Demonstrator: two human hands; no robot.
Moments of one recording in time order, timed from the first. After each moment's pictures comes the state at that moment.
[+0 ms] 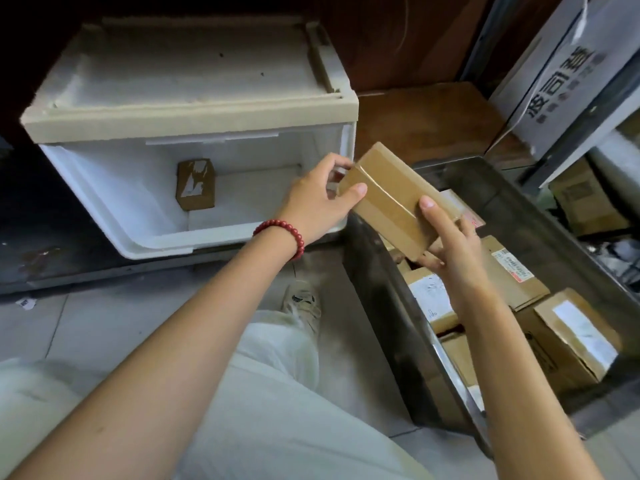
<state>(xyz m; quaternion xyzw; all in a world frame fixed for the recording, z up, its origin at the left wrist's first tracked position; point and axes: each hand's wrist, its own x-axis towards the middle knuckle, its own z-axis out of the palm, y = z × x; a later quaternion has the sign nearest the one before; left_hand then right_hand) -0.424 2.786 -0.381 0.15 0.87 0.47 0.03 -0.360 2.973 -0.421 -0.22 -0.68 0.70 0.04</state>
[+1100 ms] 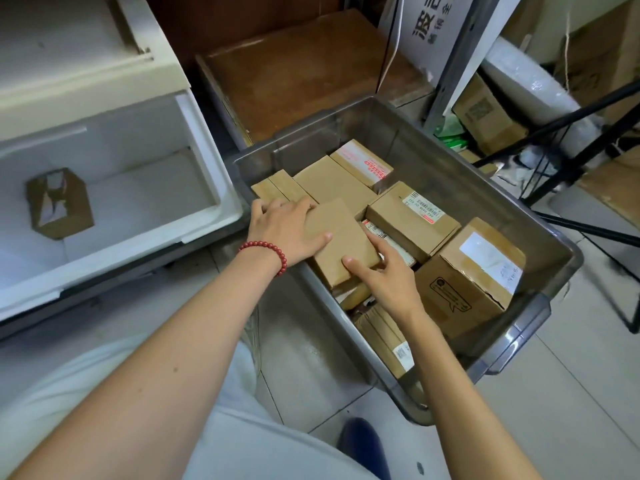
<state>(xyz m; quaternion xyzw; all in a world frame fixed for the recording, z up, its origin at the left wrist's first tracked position) -0.447 2.912 -0.488 0.29 0.95 0.06 0.07 -0.314 3.046 -0.515 -0.27 -0.81 0.53 0.02</state>
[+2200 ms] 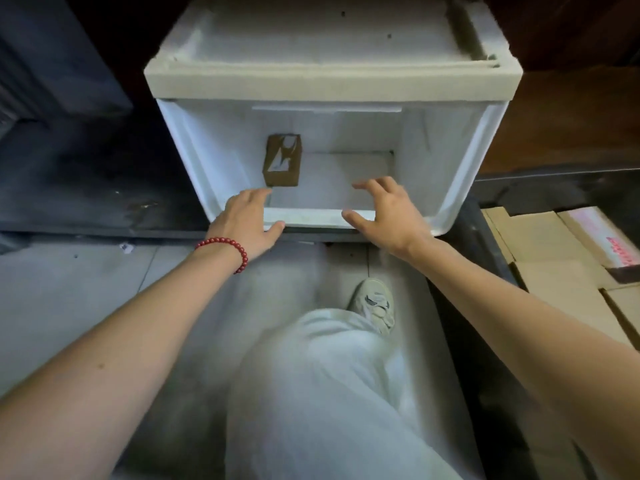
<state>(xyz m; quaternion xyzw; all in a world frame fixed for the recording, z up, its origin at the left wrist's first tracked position) -0.439 2.585 -0.474 -0.07 0.99 0.13 0.03 -0.485 2.811 -0.479 0.17 -0.95 0.25 -0.04</state>
